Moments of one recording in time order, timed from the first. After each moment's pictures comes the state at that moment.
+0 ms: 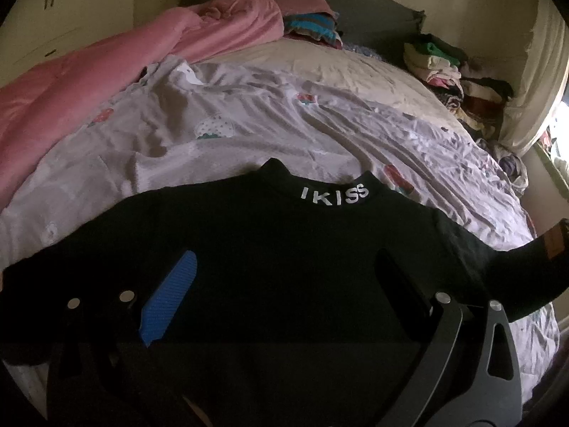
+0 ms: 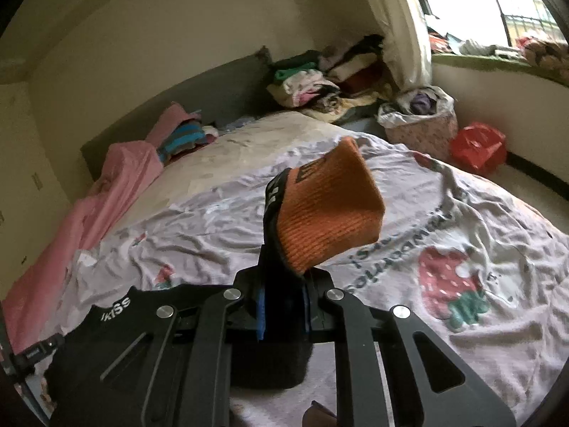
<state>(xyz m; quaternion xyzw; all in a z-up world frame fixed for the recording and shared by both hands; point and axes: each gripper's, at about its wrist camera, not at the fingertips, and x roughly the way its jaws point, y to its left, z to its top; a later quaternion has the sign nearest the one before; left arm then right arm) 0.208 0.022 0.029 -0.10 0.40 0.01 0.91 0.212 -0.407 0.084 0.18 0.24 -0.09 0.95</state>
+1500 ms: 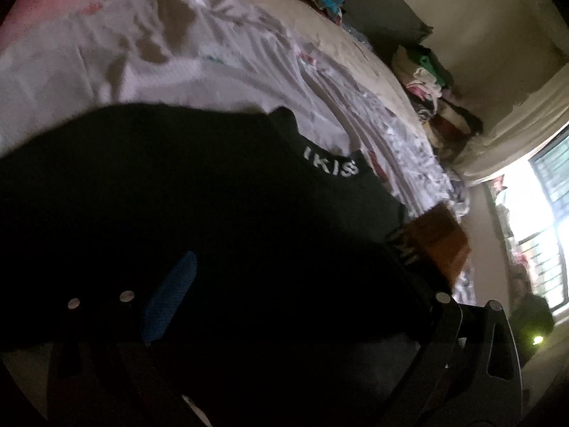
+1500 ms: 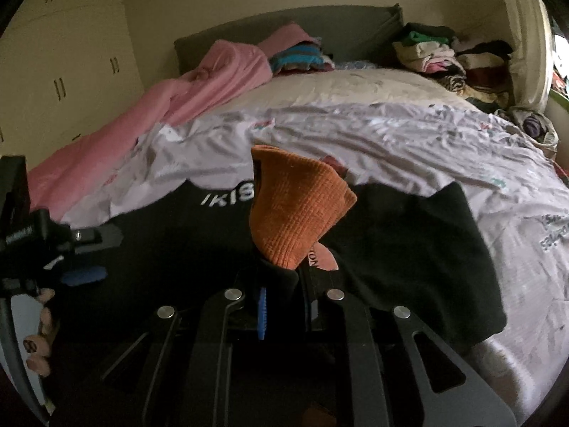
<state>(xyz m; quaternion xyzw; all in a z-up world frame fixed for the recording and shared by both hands) 0.214 0.080 -0.015 -0.29 0.46 -0.09 0.83 0.263 -0.163 0.018 0.05 0.35 0.10 0.93</state>
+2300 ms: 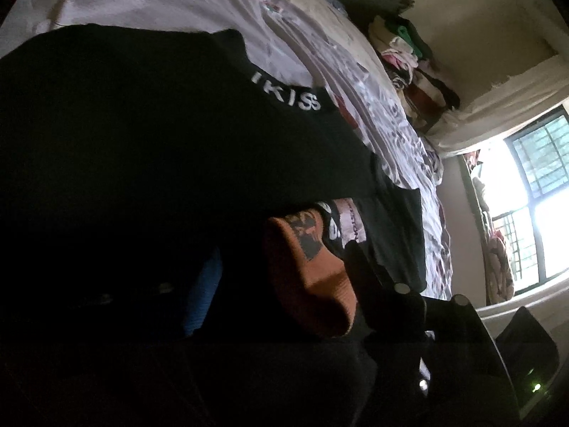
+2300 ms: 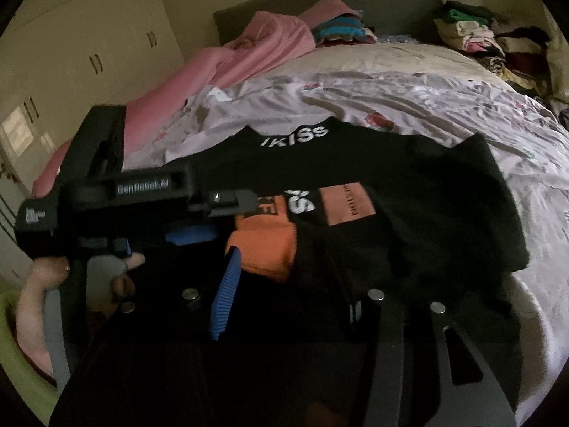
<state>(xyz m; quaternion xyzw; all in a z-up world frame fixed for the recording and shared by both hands) 0.211 0.031 -0.046 -0.30 0.50 -0.17 0.80 0.213 -0.154 0.014 0.05 0.39 0.18 0.90</state>
